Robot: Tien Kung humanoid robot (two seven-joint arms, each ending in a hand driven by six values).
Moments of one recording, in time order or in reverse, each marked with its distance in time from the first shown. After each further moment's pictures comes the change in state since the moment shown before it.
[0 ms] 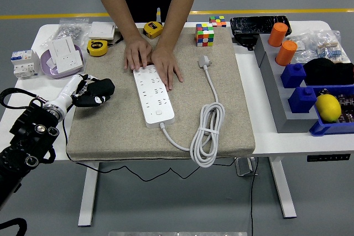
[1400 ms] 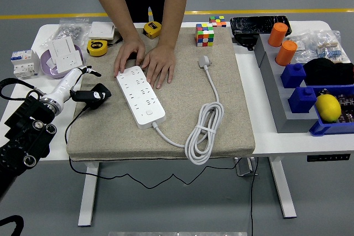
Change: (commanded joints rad) left arm 0.006 0.020 -0.052 -0.085 0.145 -0.010 0.008; right arm 0.005 0.000 0.003 0.000 0.007 0.000 0.003
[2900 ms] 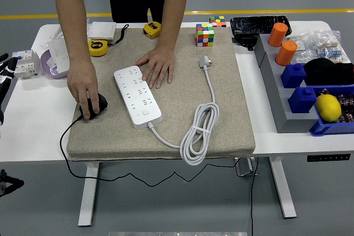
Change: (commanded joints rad) left arm 0.497 -0.175 -0.546 -0.660 -0.317 0.033 0.023; right arm -0.020 0.007 0.031 0.000 -0.008 -0.001 0.007
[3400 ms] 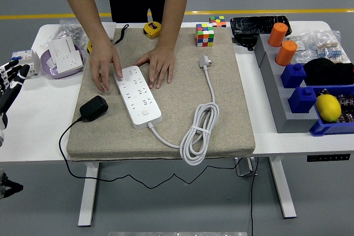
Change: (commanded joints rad) left arm 0.010 0.001 0.010 -0.011 0.095 -0.034 0.026; right arm 0.000 0.004 0.013 0.000 -0.012 -0.001 0.001
